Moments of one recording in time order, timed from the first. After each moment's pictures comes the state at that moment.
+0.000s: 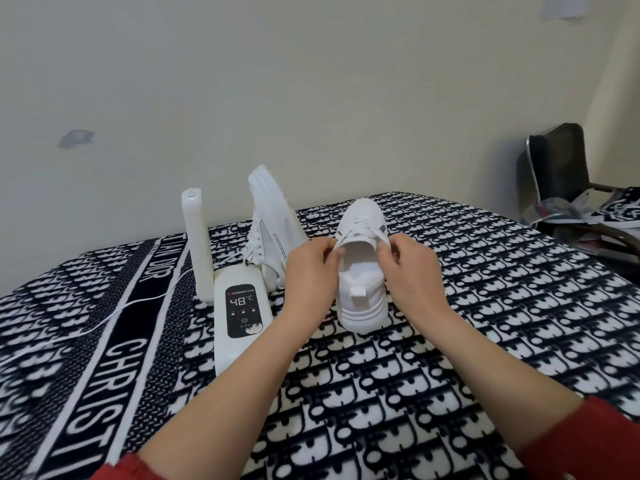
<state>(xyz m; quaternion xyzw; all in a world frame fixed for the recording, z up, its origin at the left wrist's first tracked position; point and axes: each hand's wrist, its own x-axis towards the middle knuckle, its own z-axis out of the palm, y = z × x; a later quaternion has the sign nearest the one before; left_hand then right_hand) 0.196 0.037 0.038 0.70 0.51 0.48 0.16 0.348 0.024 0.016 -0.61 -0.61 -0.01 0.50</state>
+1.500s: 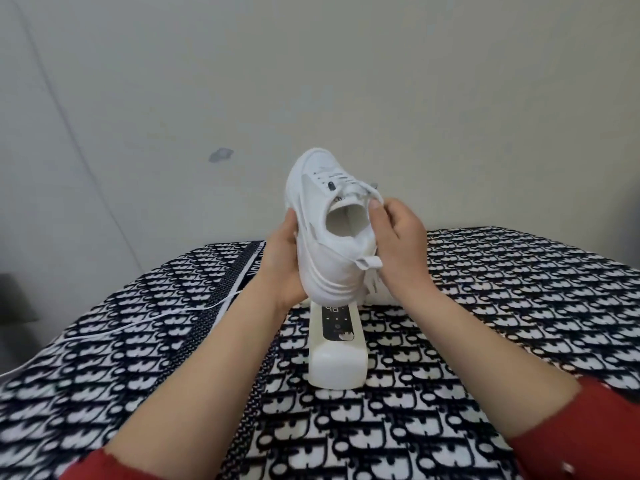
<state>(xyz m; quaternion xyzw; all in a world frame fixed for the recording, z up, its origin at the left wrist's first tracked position) 0.049 0.006 0.115 0.33 0.18 0.56 0.74 0.196 0.030 0.106 -0.35 -0.62 0.20 0.67</state>
